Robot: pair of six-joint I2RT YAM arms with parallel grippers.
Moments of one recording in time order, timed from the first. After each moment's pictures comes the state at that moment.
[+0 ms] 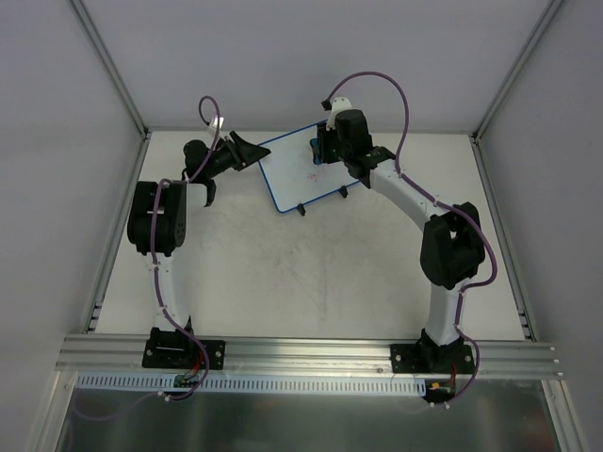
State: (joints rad) left arm -0.05 2.15 1.24 0.97 0.81 -0.95; right arm 0.53 1.95 1.68 -0.18 0.02 0.15
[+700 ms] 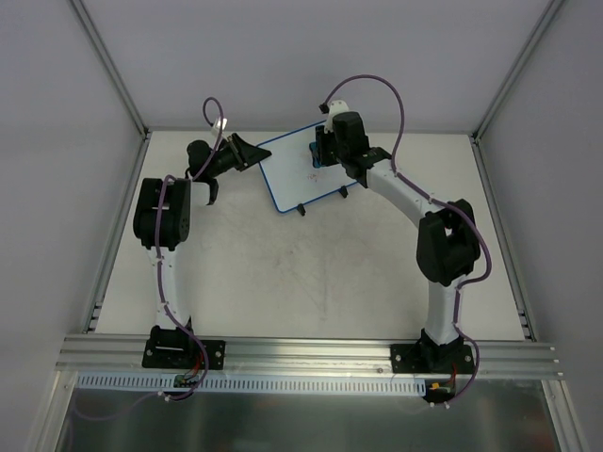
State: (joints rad) left arm -0.06 2.24 1.32 0.98 0.84 -0.97; right arm 0.53 1.98 1.69 -0.19 0.02 0.15
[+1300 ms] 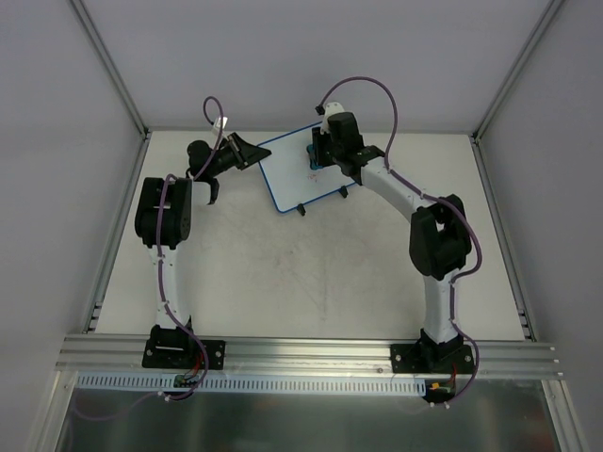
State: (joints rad) left arm -0.06 2.26 1.34 1.03 0.86 -1.01; right arm 0.53 2.06 1.75 -0.22 0.02 0.16
